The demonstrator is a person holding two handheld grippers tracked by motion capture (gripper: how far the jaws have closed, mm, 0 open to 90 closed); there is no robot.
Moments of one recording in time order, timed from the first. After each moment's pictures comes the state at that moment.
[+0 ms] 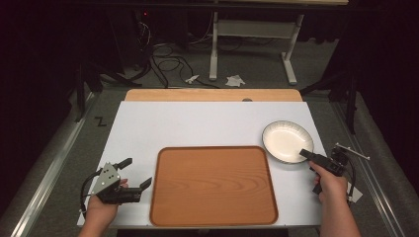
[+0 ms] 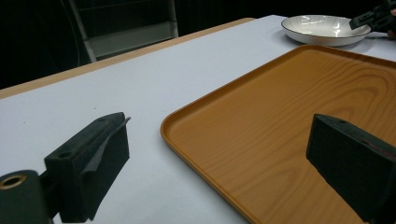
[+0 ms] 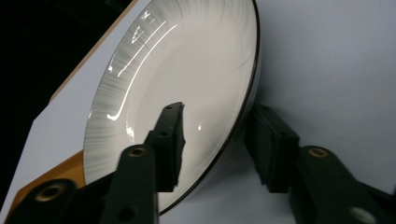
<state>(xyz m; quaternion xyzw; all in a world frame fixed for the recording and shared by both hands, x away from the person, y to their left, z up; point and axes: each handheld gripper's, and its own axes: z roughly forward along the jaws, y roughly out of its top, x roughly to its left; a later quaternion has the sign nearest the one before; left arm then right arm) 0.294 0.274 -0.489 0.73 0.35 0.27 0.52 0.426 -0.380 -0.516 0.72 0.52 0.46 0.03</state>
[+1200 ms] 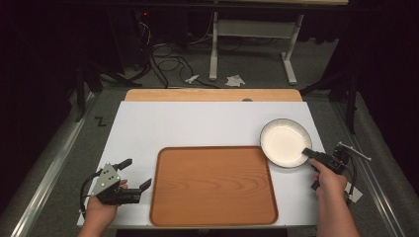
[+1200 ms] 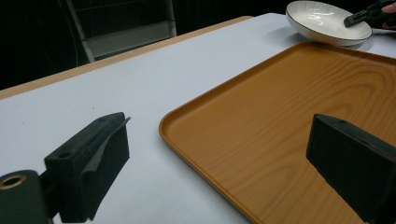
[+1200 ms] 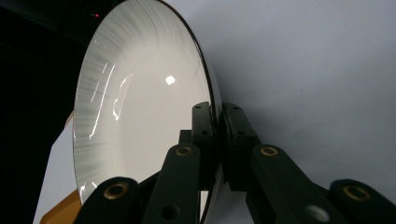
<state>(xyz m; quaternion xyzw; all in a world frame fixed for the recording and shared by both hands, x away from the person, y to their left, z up) 0.293 0.274 -0.489 0.74 0.35 0.26 0.52 0.433 -0.386 -0.518 0.74 0.47 0.48 0.01</state>
